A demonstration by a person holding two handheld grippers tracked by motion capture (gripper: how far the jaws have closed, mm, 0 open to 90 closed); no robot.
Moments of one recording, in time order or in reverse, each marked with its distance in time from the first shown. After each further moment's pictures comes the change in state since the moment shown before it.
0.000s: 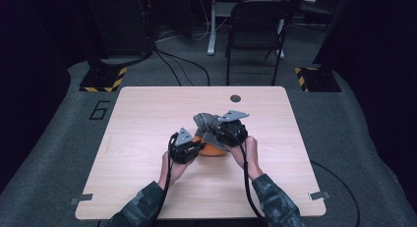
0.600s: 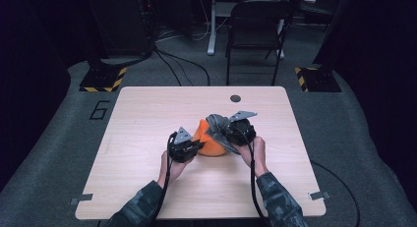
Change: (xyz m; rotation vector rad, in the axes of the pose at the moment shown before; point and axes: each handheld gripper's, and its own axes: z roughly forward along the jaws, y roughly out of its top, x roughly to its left) left arm 0.009 -0.003 0.003 0.010 -0.001 -0.009; right arm -0.031 -0.020 0.003 0.073 -0.026 0.086
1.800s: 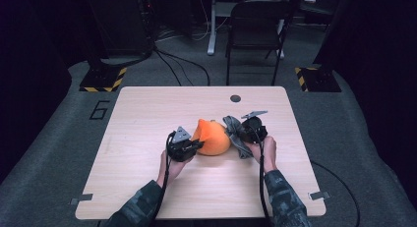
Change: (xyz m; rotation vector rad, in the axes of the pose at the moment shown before) left arm 0.005 0.000 0.000 -0.008 -0.012 -0.015; right arm -0.047 -0.022 0.013 0.126 -0.074 0.129
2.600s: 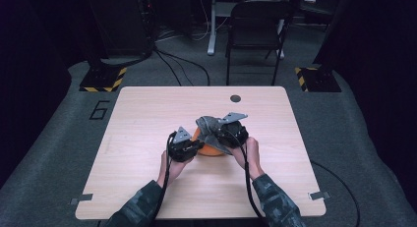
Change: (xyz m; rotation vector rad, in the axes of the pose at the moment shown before) left arm -0.002 0.000 0.001 0.002 -0.006 0.000; right arm 0.075 0.021 -0.022 -0.139 0.091 -0.222
